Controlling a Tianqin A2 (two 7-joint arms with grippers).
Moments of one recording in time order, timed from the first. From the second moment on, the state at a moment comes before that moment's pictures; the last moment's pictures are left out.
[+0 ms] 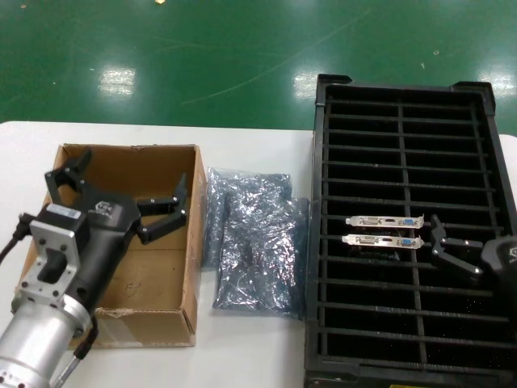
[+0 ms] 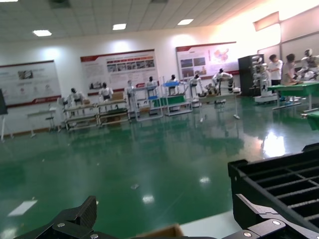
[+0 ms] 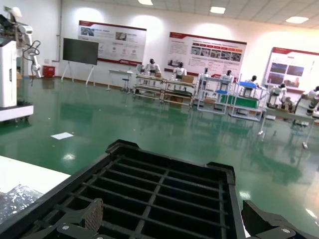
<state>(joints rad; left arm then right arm) -0.14 -0.27 1.52 -1.72 -1.46 0.23 -0.20 0.10 0.28 -1.56 1.61 1.59 -0.14 0.09</state>
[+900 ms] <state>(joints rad) -0.01 -0.30 1.59 -1.61 -1.76 0.02 -0.02 0.01 0.30 -1.60 1.60 1.78 -0.01 0.01</state>
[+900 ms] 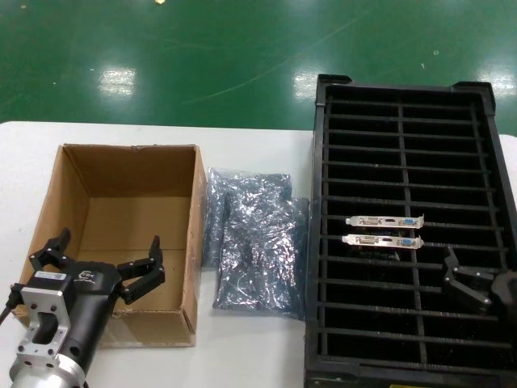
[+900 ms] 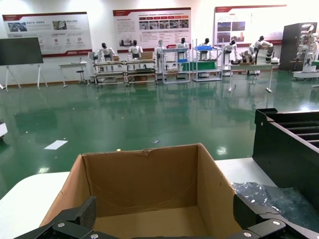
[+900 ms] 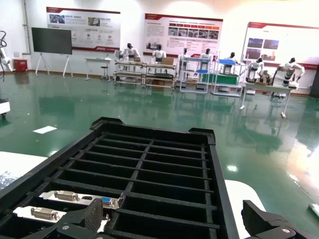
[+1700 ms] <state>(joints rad) -0.01 -0.30 1.59 -1.61 -1.76 0.02 -0.02 0.01 0.30 -1.60 1.60 1.78 -0.01 0.01</state>
